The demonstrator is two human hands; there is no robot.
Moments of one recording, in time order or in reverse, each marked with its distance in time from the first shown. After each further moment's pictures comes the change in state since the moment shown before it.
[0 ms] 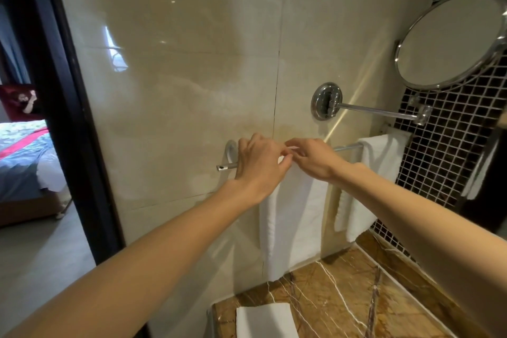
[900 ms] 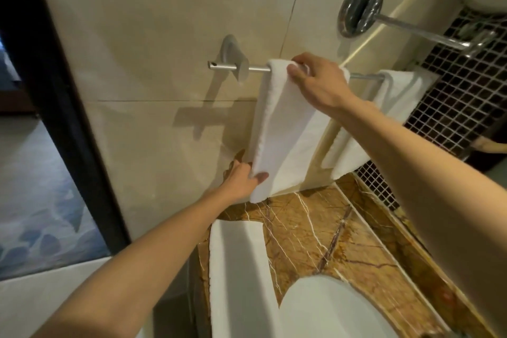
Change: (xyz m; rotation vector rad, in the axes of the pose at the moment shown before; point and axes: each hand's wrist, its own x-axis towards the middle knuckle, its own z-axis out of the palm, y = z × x) left_hand -0.150 -0.062 0.174 -0.372 -0.663 -0.625; right_hand -0.010 -0.016 0.018 0.006 0.125 0.019
